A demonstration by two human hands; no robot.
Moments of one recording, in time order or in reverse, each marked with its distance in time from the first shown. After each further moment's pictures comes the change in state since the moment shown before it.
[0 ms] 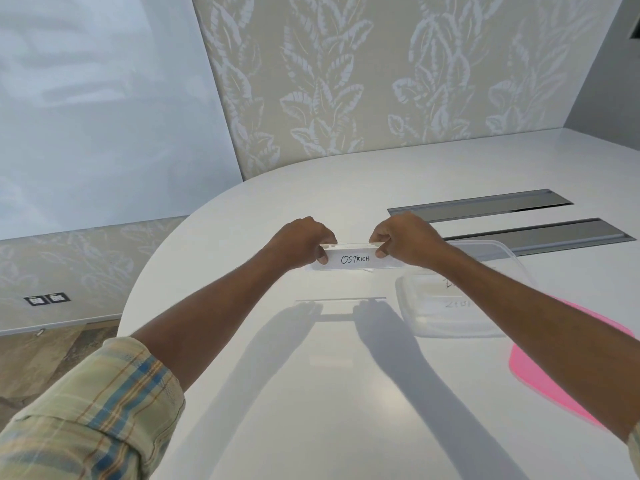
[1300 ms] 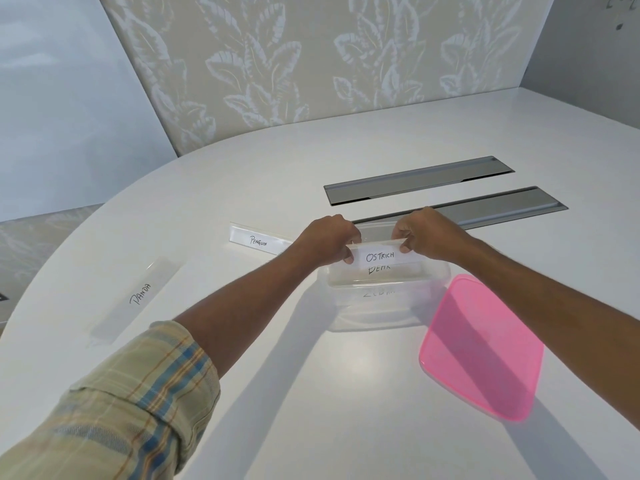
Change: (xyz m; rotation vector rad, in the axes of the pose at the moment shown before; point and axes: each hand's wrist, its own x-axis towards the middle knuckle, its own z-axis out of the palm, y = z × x) left_hand 0.157 0.175 0.101 0.053 -0.081 0.123; right_hand -0.040 0.233 -0.018 0.006 -0.123 0.089
